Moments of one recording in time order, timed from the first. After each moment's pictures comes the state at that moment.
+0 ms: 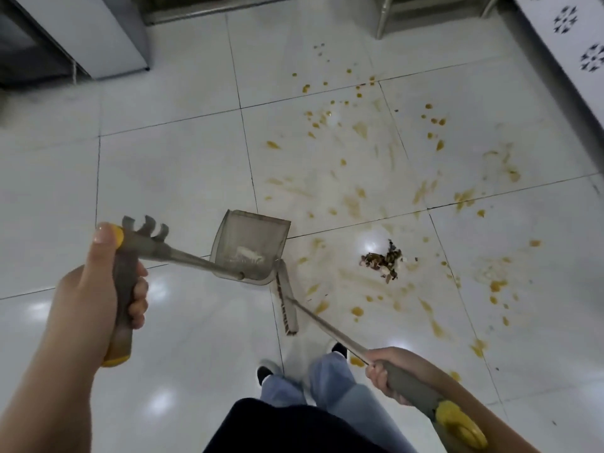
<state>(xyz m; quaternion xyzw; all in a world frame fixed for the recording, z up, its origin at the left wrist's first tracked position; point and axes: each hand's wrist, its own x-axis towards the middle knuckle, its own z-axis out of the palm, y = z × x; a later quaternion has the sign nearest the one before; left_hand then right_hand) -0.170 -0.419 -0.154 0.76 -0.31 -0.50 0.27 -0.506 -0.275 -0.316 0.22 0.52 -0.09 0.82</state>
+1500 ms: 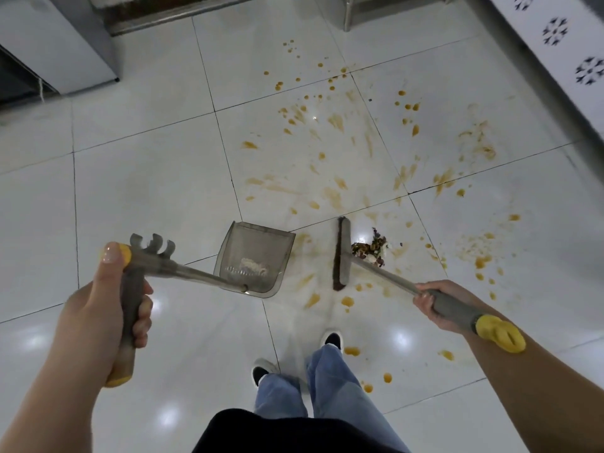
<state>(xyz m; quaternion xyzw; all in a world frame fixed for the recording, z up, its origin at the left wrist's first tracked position) -0.210 -0.394 -0.174 0.76 -0.36 -0.49 0.23 -0.628 -0.283 -0.325 0.26 0.54 -0.34 0.72</state>
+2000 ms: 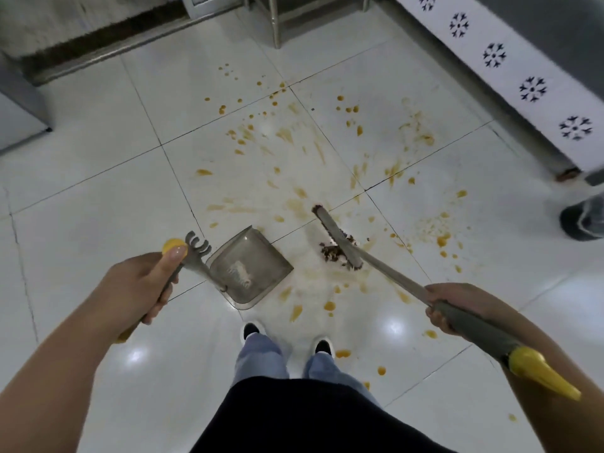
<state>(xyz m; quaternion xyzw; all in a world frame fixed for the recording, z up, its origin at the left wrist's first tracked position) -0.289 -0.457 -0.172 0.62 -0.64 -0.44 0.05 -0.653 -0.238 -0.246 0.14 0.67 -0.30 0.67</state>
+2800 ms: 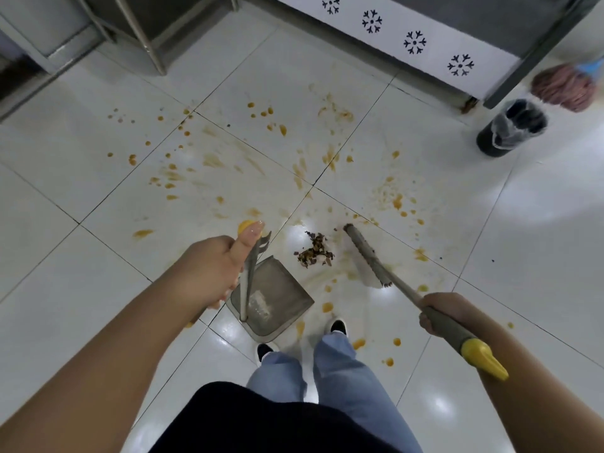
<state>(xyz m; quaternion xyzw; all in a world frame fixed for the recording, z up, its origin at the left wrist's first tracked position) -0.444 -0.529 -0.157 0.43 -0.77 -0.44 -0.17 -0.608 -0.221 -0.299 0.34 0.69 -0.35 0.54</state>
